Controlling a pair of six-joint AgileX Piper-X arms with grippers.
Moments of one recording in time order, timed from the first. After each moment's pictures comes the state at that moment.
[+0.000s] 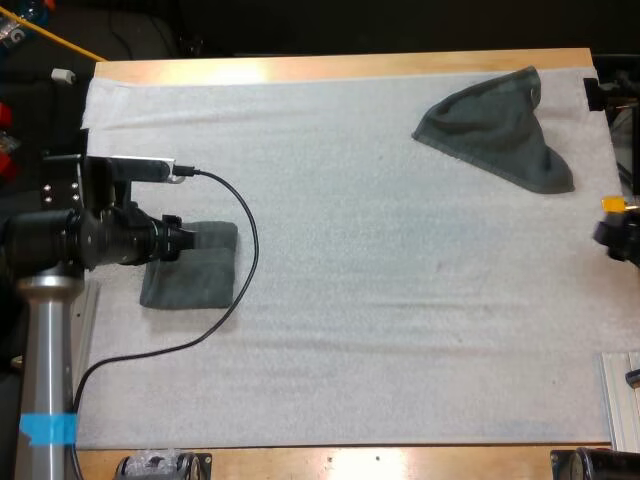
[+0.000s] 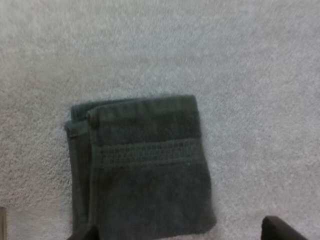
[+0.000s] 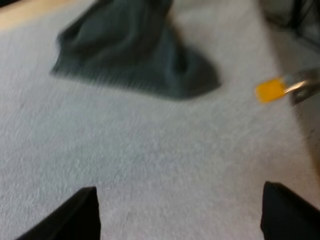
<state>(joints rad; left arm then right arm) 0.07 1.16 -1.24 1.27 0.14 -1.66 -0.12 0.84 -1.10 1.11 -0.08 -1.68</state>
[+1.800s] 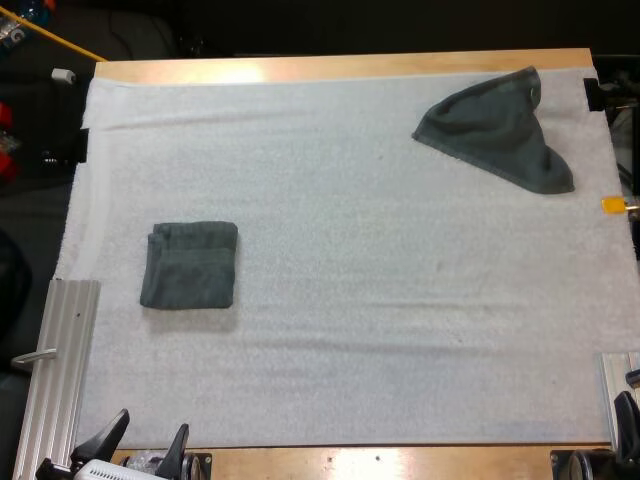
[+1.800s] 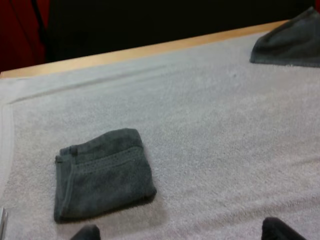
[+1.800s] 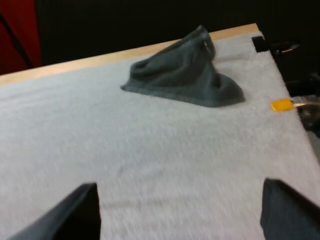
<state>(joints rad) 0.07 -0.02 -0.96 1.53 0.26 -1.61 -0.05 -0.02 -0.93 1.42 -0.10 -1.72</state>
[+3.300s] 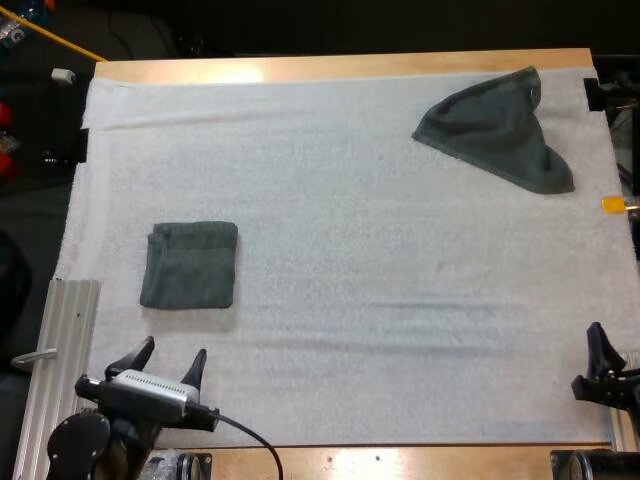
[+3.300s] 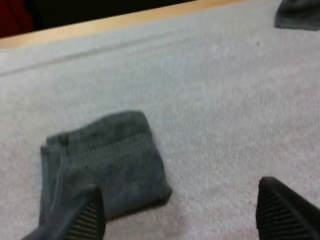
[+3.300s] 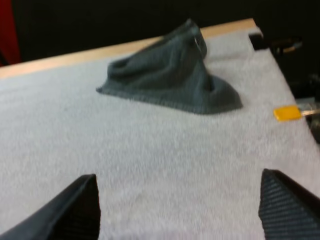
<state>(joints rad) 0.07 -0.01 -0.52 1.07 0.28 -1.62 -0.05 -0.02 -0.53 0.99 -0.09 -1.72</state>
